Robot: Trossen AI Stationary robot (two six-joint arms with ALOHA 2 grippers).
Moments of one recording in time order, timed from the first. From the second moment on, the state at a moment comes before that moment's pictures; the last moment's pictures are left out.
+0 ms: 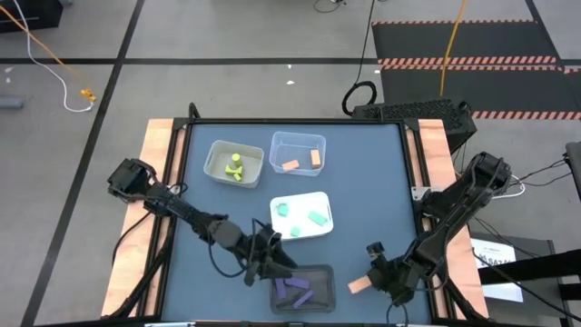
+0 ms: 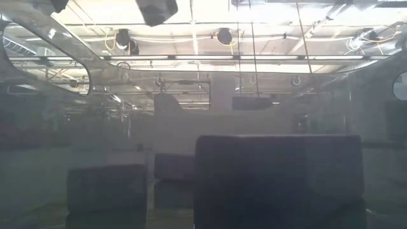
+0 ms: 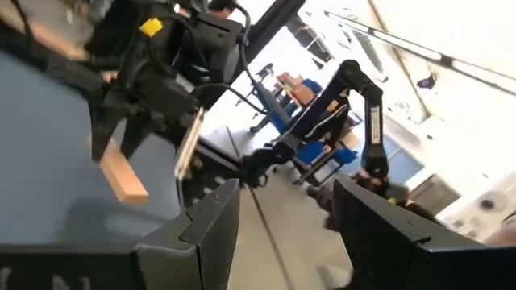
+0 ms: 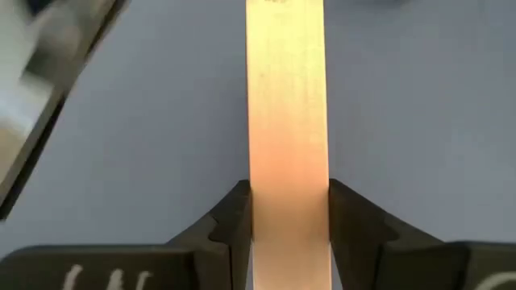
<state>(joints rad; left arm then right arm) -0.47 1.71 0.81 0.98 0.00 -0.77 0.94 1.45 0.71 -0.36 0.20 0.51</state>
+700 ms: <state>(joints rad) -0.28 1.71 0.81 1.00 0.00 -0.32 0.51 1.10 0.71 0.15 1.21 -0.19</state>
